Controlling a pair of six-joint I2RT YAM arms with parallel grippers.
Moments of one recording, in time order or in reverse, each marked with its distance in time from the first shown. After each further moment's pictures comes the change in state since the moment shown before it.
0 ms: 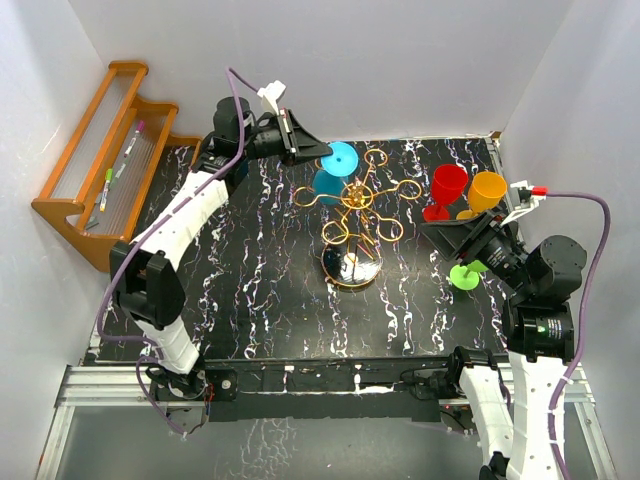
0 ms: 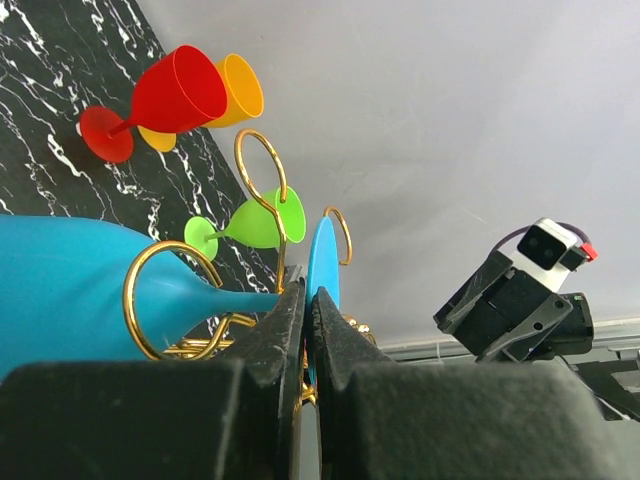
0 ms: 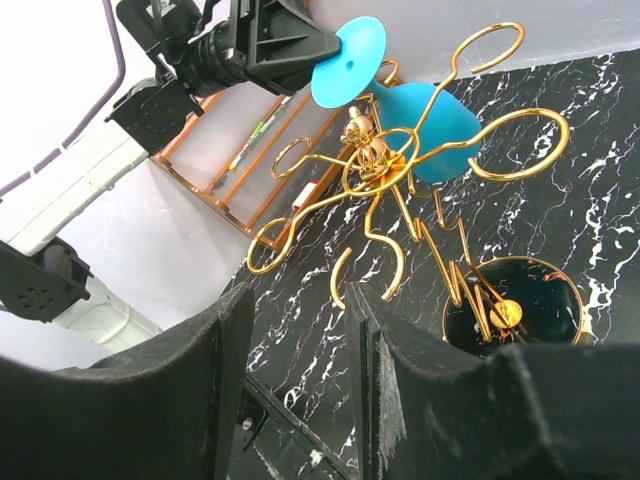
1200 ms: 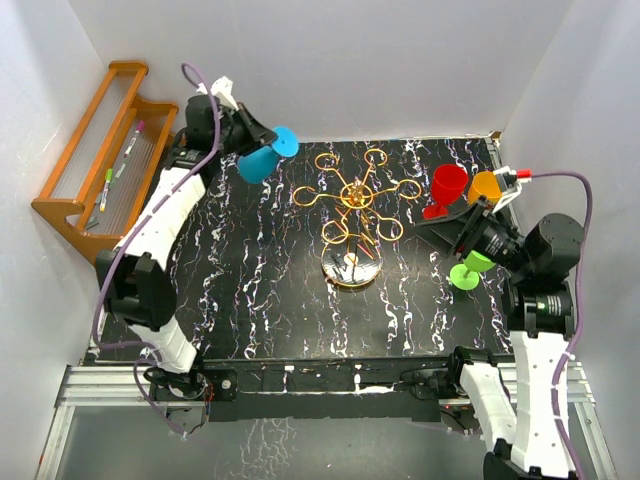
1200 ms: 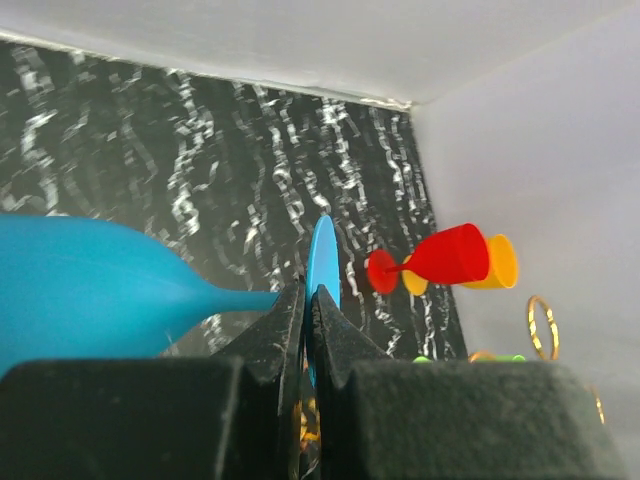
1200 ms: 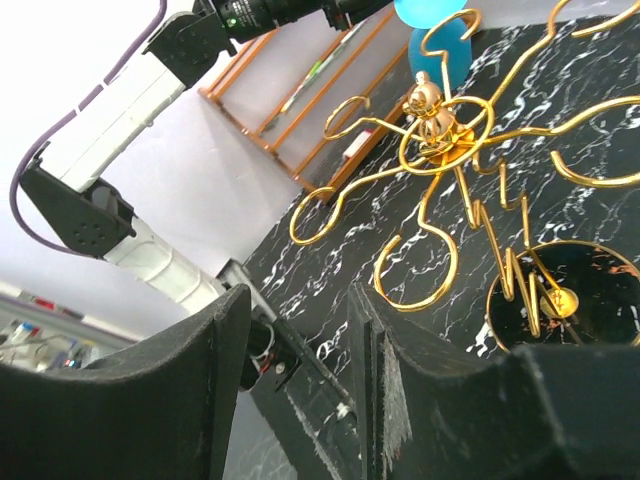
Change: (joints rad) left arm 0.117 0.017 0.074 -0.241 -0.501 0.324; right arm 0.000 0.086 0.031 0.035 -0.180 0.005
